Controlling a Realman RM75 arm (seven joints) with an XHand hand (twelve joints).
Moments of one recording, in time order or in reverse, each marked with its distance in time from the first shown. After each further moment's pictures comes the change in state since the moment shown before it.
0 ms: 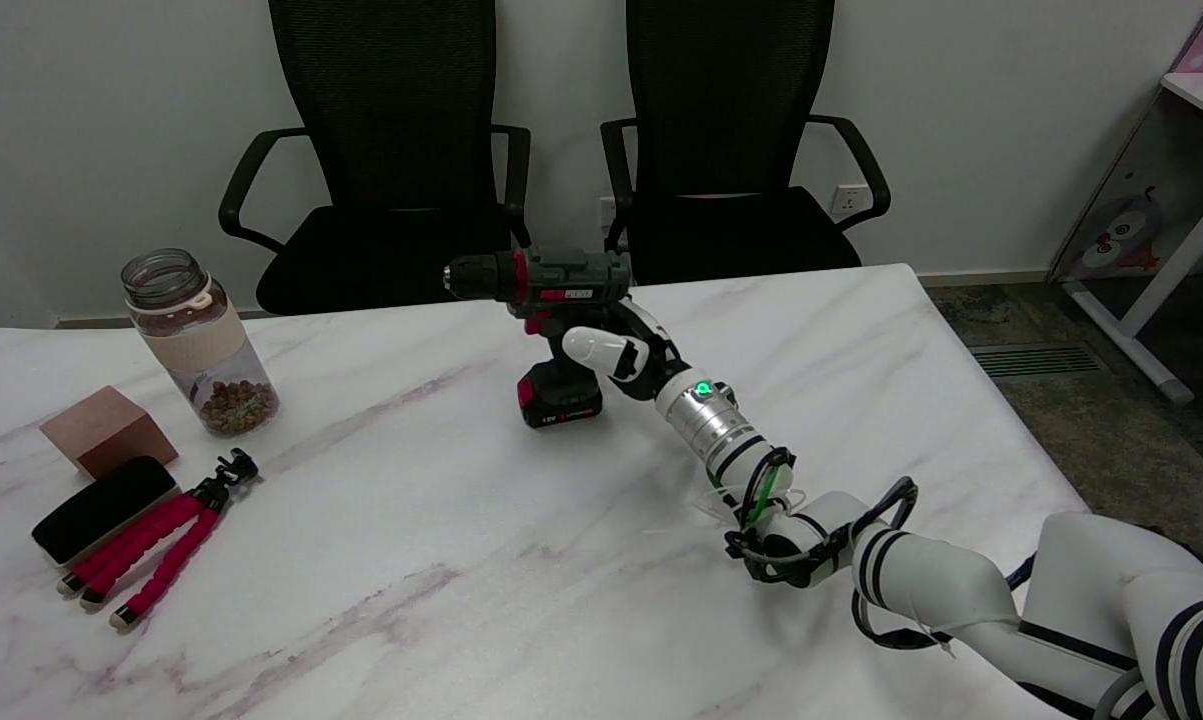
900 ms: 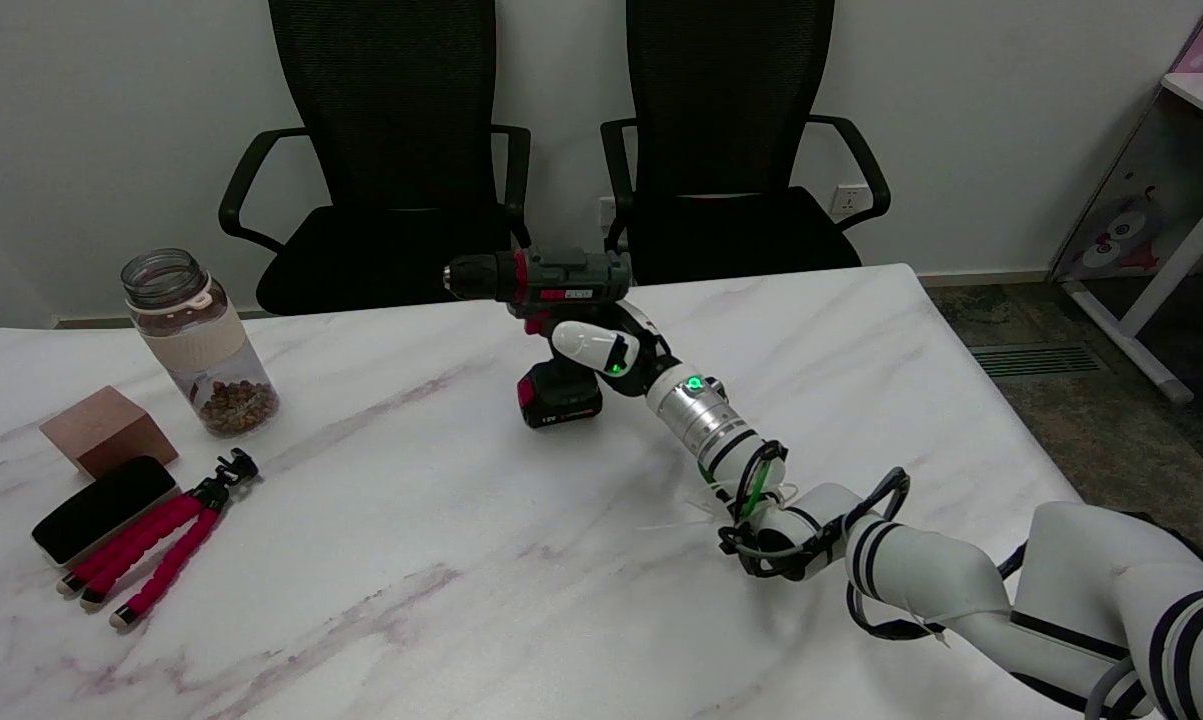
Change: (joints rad) arm 0.028 -0.008 -0.035 0.016 -0.005 0.000 0.039
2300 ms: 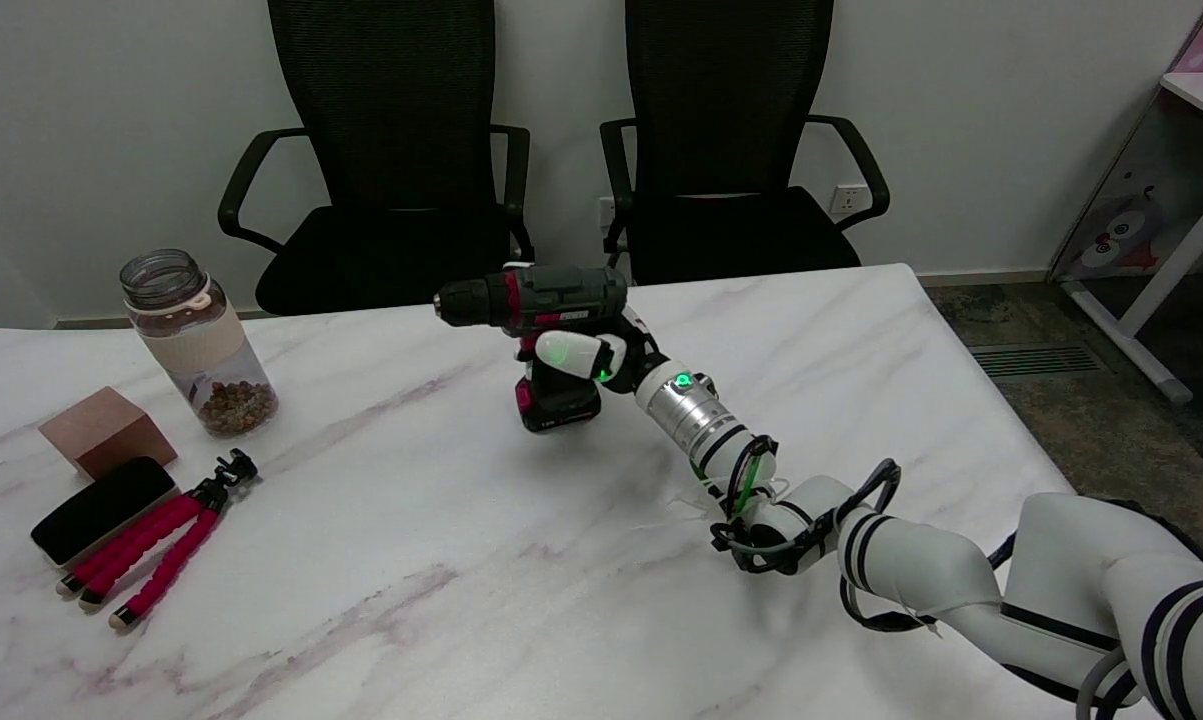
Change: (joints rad) arm 0.025 -0.013 -0.031 0.019 -0.013 0.008 0.006
